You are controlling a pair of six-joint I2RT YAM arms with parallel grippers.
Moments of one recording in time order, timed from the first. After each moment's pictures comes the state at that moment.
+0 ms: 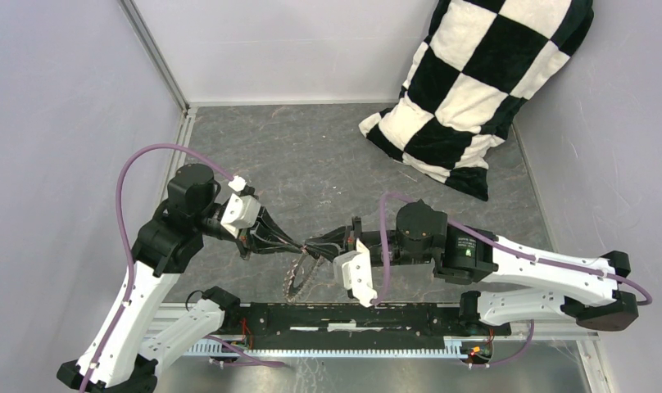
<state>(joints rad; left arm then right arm) -0.47 0.78 1.13 -0.73 1.29 0.40 1.36 1.08 1.16 -0.18 -0.23 -0.81</state>
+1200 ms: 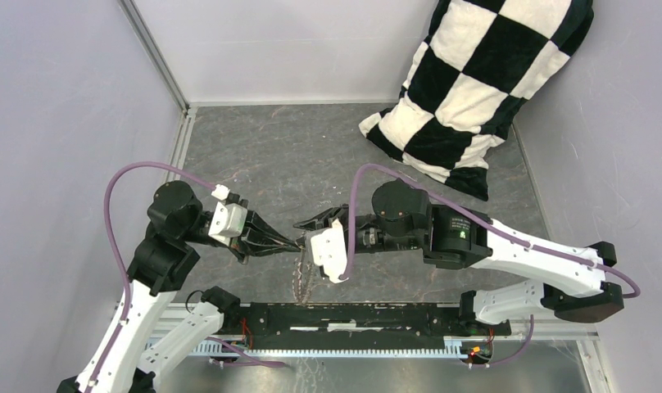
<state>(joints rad) -0.47 0.66 1.02 -0.43 1.25 0.17 1.35 1.25 1.49 -0.45 -0.19 -0.71</state>
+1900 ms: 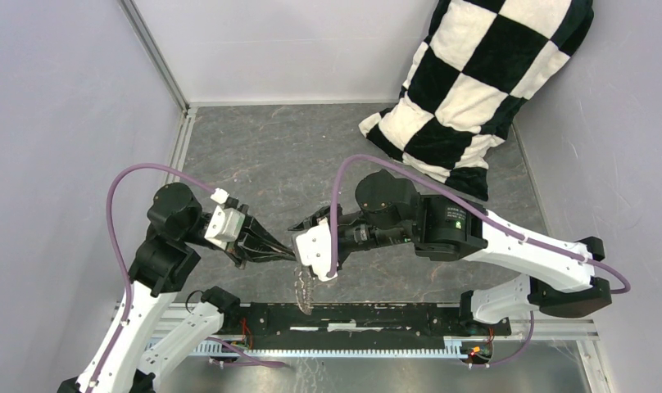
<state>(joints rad) -0.47 0.65 1.00 -0.39 1.33 0.12 1.36 1.35 1.69 -0.66 -0.22 -0.71</state>
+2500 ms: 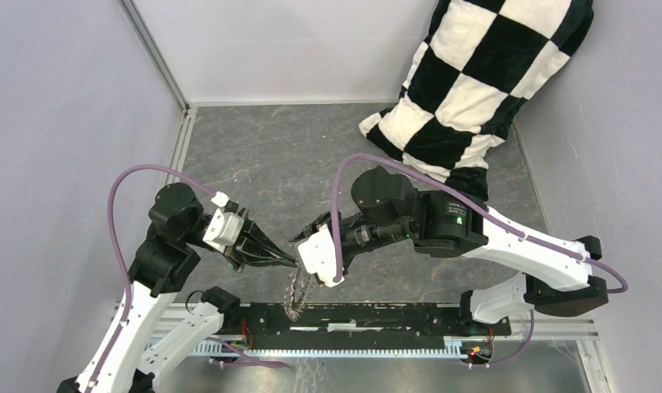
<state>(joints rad) -0.47 0.65 1.00 -0.42 1.37 0.14 1.35 1.38 1.75 -0.76 -0.35 -0.74</state>
